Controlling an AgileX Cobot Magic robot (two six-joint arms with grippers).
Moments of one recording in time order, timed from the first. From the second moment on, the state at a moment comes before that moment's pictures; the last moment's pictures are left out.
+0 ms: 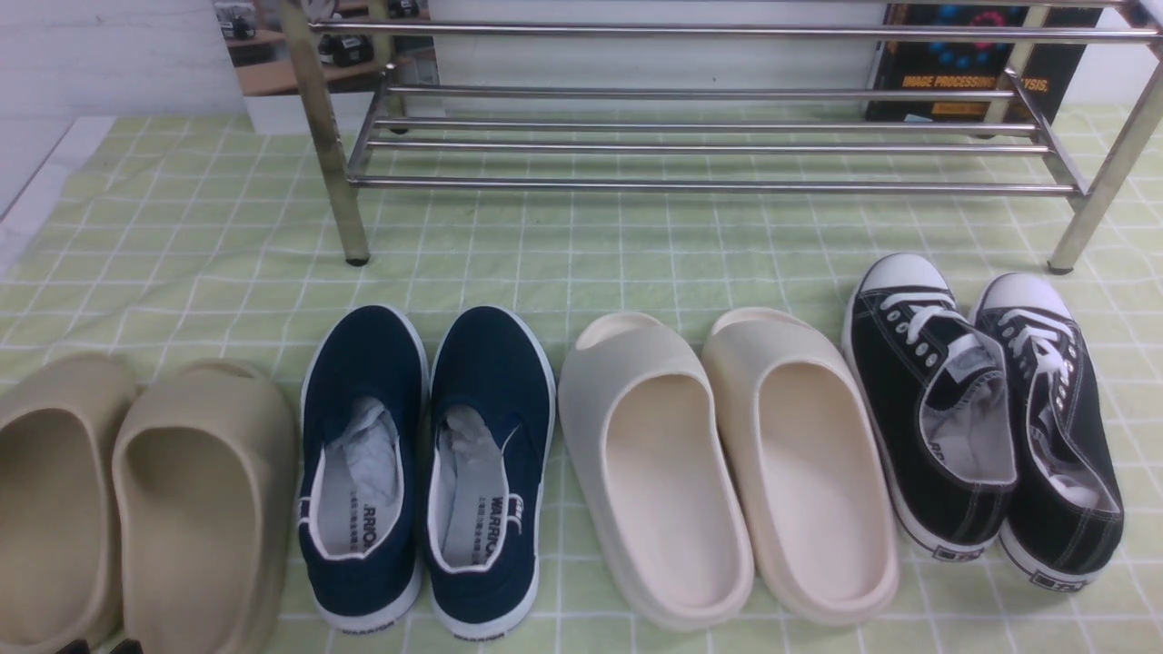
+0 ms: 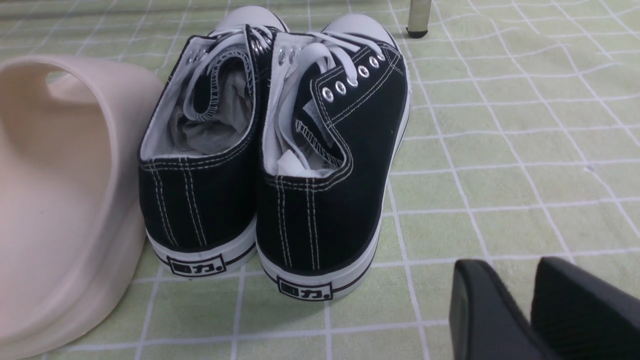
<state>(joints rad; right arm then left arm) -0.06 -0.01 0.02 0.01 0.37 0.07 -0.13 -0.01 0.03 0.03 0.39 -0.15</state>
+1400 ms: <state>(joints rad) -0.02 0.97 -0.83 0.17 0.63 -0.04 -0.13 -0.01 0.03 0.03 0.39 -0.15</state>
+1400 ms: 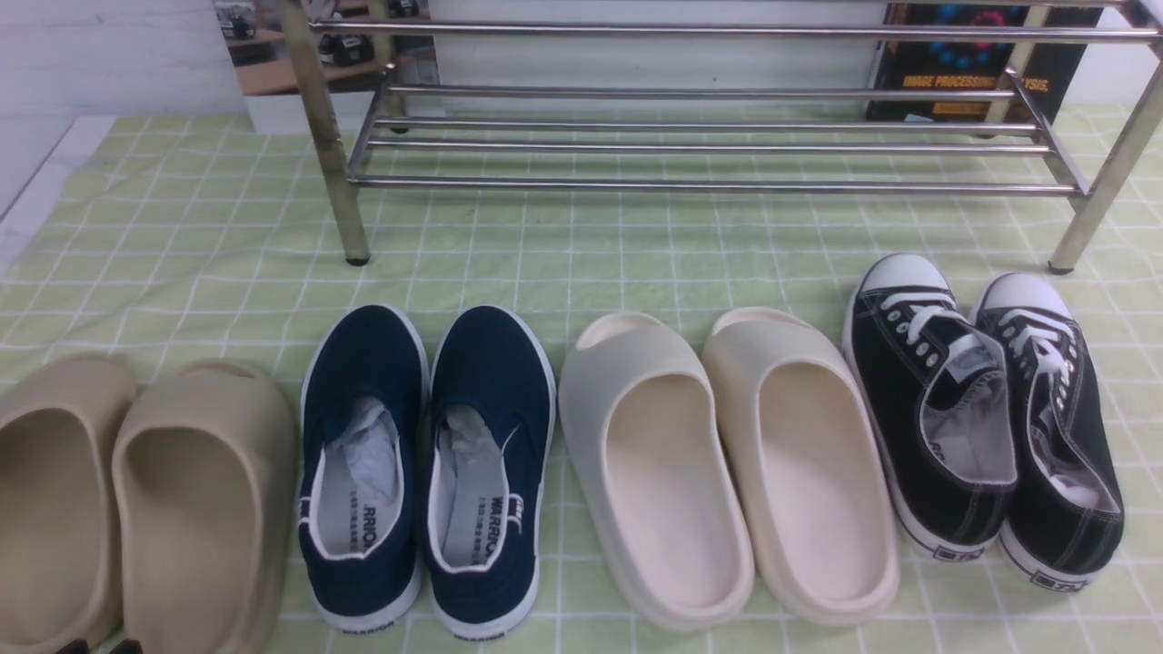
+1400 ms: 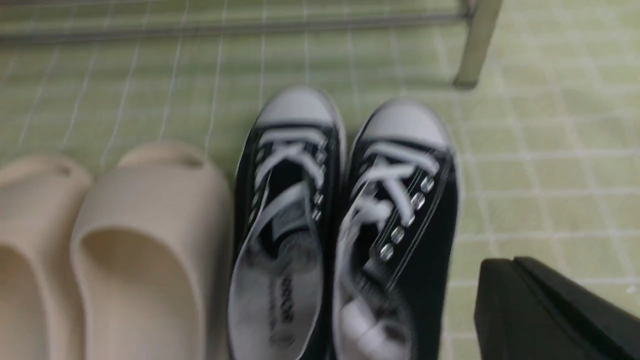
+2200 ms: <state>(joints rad) 0.24 1.69 -1.04 0.16 0.65 0.03 -0.13 -0.01 0.03 0.03 0.39 -0.15</state>
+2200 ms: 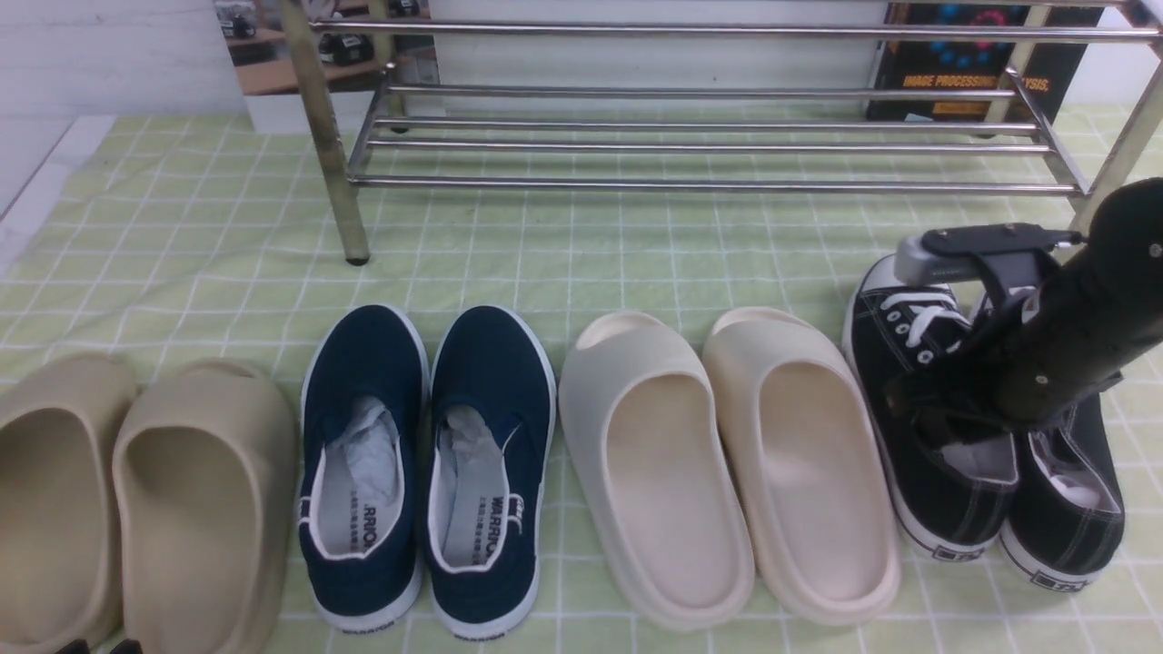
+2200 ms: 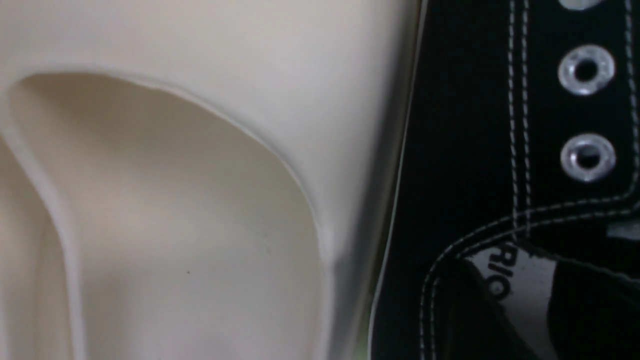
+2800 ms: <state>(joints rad) 0.23 1.69 -1.08 0.22 0.70 0.03 -0.13 -0.01 0.03 0.03 0.39 -0.15</state>
